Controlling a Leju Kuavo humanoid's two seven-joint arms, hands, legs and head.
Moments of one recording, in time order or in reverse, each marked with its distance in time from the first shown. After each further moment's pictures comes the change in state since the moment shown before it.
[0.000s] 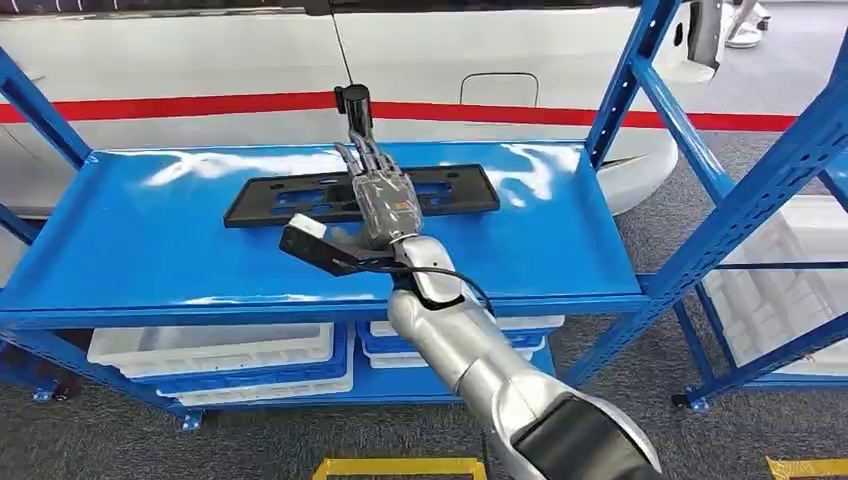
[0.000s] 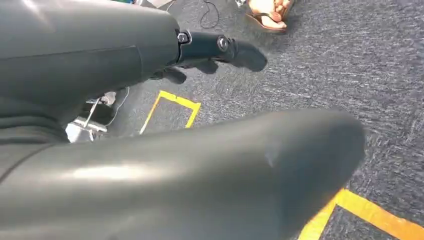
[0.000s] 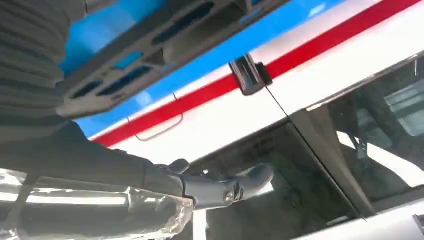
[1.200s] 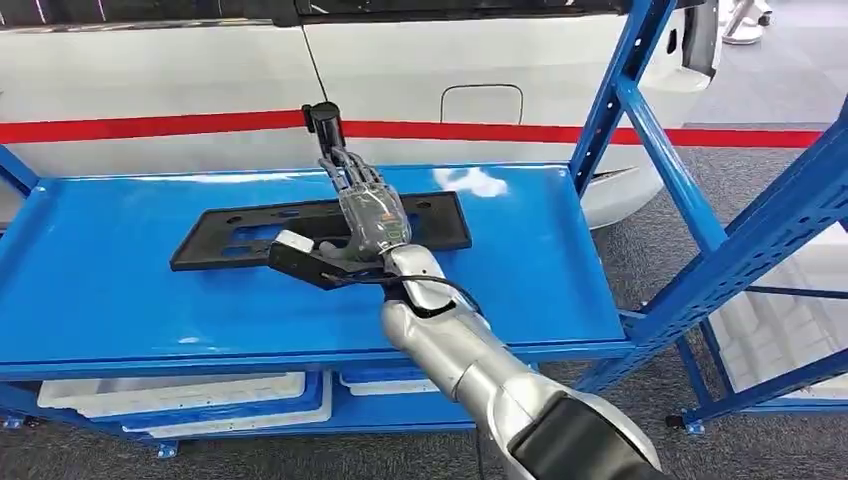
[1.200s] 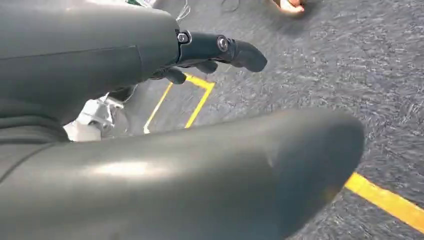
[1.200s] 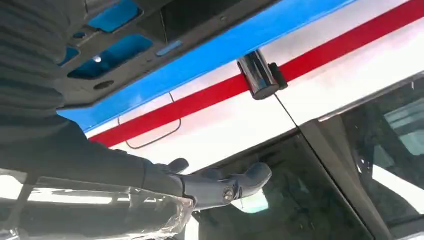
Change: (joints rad) left arm -0.030 -0.044 0.308 -0.046 -0.186 0.001 -0.050; right arm -0.012 -0.008 0.131 0.024 -0.083 0.003 0.011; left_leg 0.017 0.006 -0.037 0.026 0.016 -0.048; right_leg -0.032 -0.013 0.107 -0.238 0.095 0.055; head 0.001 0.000
